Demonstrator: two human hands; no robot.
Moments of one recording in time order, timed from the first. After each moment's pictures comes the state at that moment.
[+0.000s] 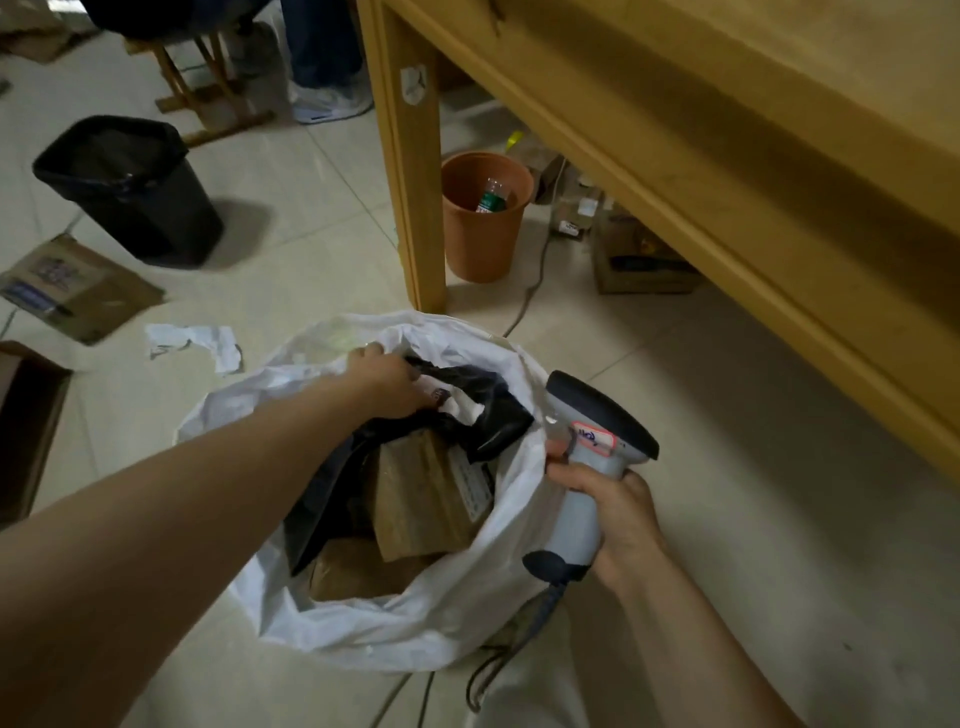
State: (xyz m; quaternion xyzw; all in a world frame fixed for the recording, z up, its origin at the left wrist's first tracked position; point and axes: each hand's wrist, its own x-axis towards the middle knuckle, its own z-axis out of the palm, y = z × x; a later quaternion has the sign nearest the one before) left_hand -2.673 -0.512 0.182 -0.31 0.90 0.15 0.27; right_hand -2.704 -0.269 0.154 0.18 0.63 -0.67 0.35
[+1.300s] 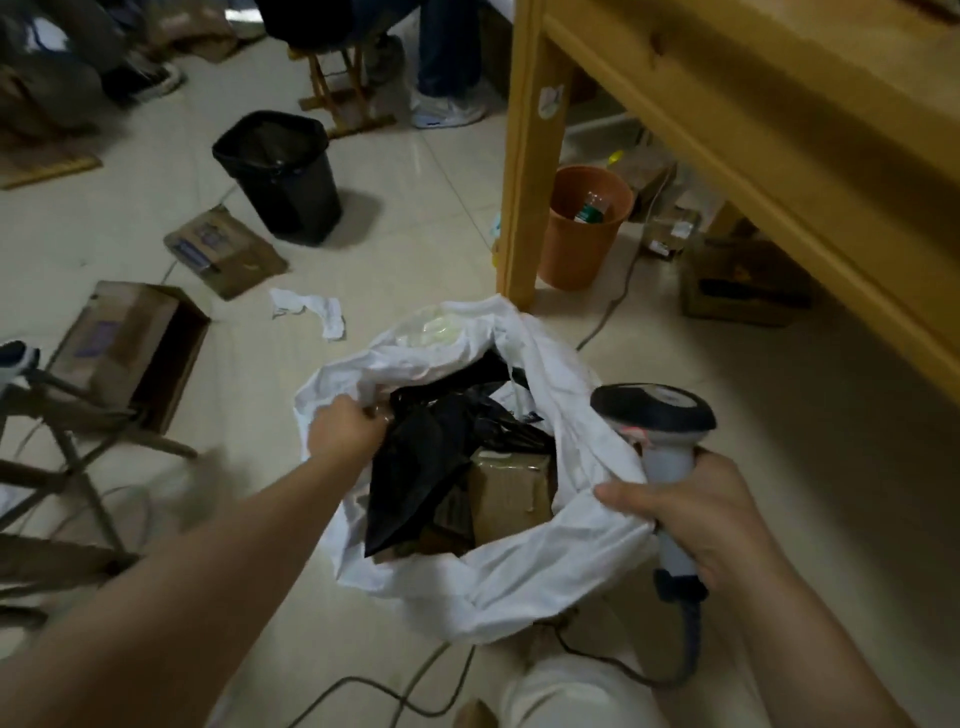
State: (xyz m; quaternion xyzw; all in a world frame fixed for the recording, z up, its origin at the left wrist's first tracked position) left_hand -2.503 -0.554 0.121 -0.62 0.72 0.32 0.01; right_hand -2.655 -0.285 0.246 0.00 0.81 -0.45 0.37
